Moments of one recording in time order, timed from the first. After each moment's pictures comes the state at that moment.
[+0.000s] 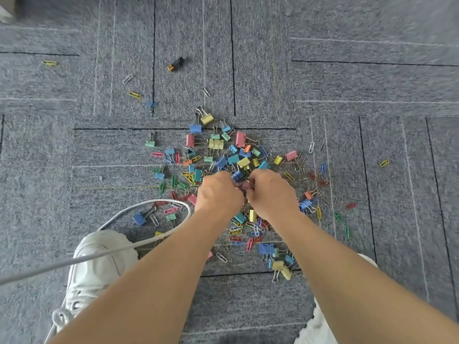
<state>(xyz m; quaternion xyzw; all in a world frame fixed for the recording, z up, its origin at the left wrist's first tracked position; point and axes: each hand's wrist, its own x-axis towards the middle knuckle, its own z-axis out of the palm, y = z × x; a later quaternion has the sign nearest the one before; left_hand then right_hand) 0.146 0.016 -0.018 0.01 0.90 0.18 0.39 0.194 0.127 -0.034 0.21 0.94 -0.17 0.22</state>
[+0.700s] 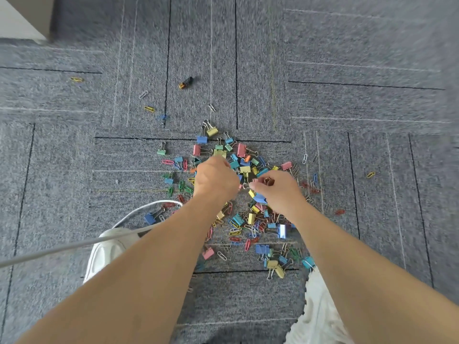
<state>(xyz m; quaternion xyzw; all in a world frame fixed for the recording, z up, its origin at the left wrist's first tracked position) 0.114 0.017 0.032 -0.05 0.90 0.29 0.32 0.188 0.152 0.005 0.33 0.81 -0.43 0.22</state>
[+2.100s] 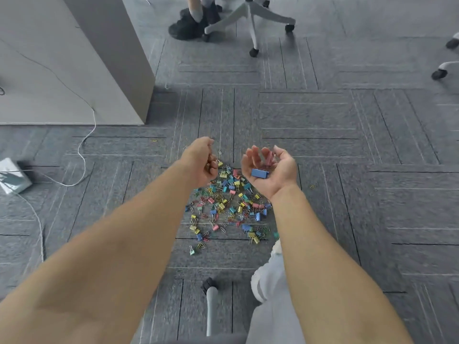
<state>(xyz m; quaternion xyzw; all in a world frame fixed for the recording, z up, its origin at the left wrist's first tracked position) 0.202 -0.027 0.377 -0.27 0.61 0.66 0.34 0.274 0.123 0.344 0.35 0.07 -0.93 0.00</state>
